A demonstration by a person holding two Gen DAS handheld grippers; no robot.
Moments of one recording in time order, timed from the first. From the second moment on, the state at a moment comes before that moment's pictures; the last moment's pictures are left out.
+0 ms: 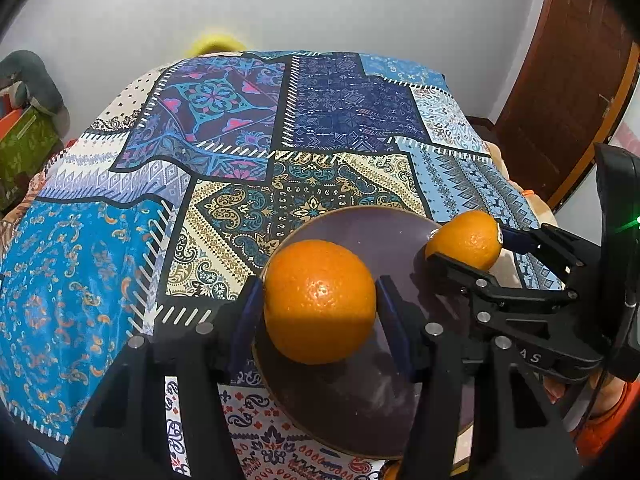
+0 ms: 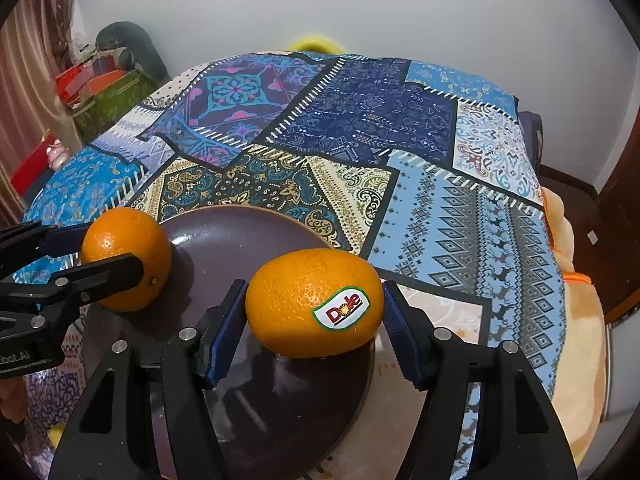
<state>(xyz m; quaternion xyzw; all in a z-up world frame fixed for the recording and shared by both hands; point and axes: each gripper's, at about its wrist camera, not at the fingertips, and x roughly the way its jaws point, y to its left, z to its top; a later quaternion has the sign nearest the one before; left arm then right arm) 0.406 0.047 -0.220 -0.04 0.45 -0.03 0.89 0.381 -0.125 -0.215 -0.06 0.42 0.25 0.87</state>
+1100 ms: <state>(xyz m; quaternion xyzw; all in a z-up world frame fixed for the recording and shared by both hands) 0.279 0.049 -0.124 -0.03 0.39 -0.01 0.92 0.258 -0.157 -0.119 -0.08 0.32 0.22 0.92</state>
